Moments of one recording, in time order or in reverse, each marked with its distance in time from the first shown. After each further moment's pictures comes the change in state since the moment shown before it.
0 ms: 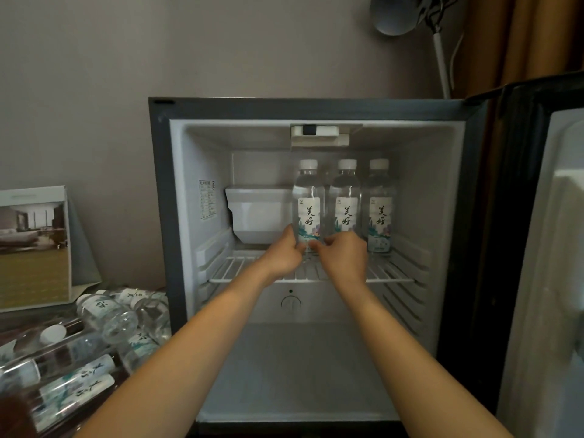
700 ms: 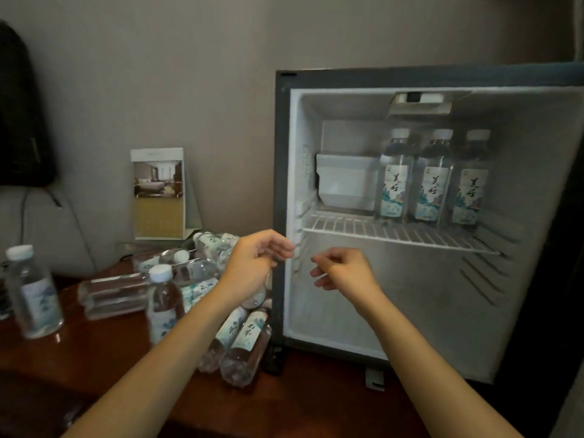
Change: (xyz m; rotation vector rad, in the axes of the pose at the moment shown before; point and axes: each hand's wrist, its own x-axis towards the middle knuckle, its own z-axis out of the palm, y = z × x) left_hand -0.208 -0.027 -0.094 -0.054 0.389 0.043; right_hand -0.133 -0.050 0.029 0.499 -0.650 0.086
